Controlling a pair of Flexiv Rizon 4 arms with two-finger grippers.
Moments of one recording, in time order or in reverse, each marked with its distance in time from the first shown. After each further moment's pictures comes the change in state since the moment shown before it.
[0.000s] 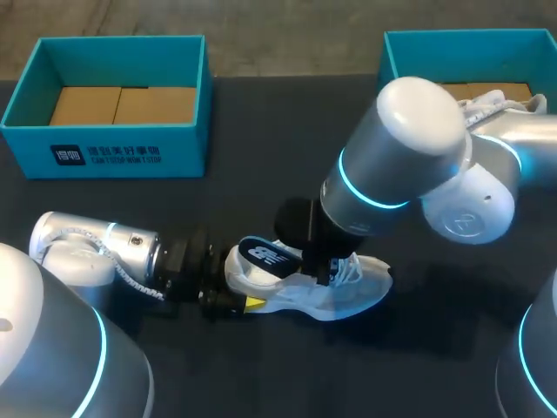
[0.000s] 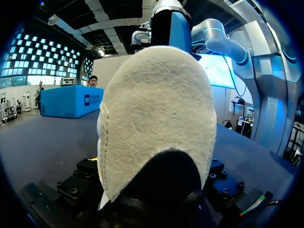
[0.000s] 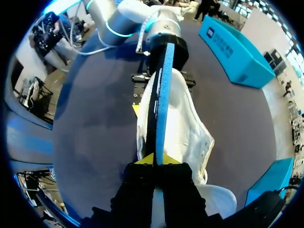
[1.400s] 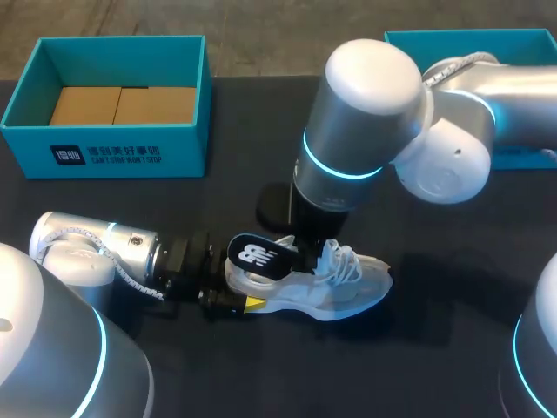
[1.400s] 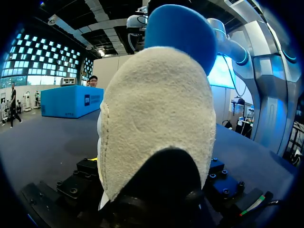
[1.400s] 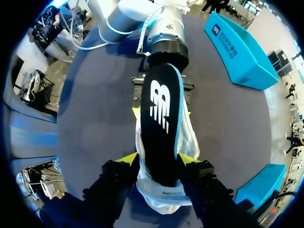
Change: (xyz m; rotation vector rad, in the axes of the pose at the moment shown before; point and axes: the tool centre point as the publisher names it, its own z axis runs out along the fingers) left arm 0.000 0.000 0.000 0.000 0.000 0.000; right arm -0.010 0.016 -0.022 0.130 0.013 -0.025
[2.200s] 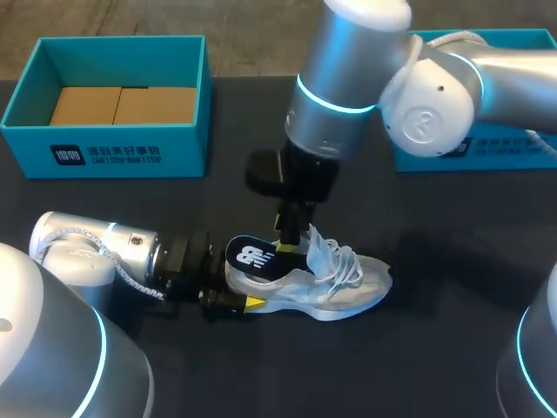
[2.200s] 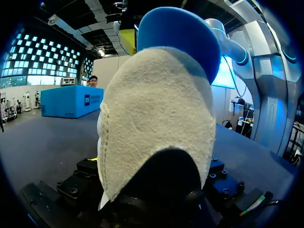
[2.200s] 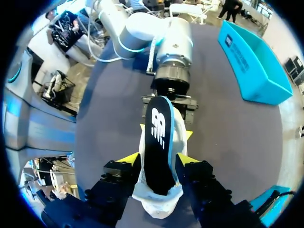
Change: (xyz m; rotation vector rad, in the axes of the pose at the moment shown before) left arm 0.000 0.000 0.000 0.000 0.000 0.000; right arm -0.015 0.031 -0.017 -0.070 0.230 -0.090
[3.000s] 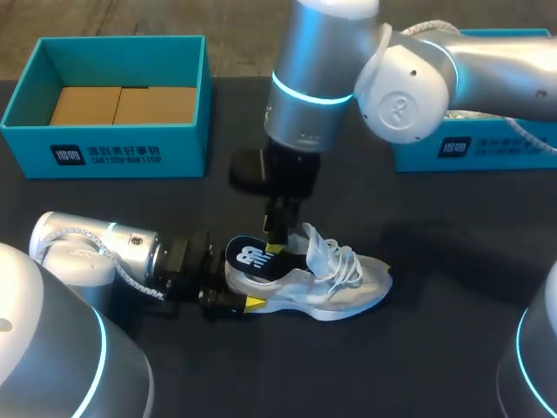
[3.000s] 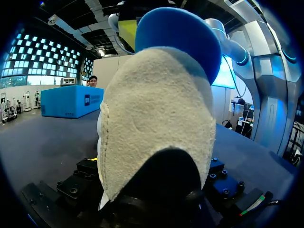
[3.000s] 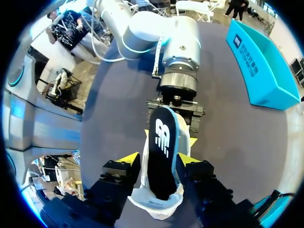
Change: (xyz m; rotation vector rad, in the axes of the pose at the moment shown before) left arm 0.000 0.000 0.000 0.000 0.000 0.000; right arm 0.000 0.015 -0.001 0.034 0.055 -0.005
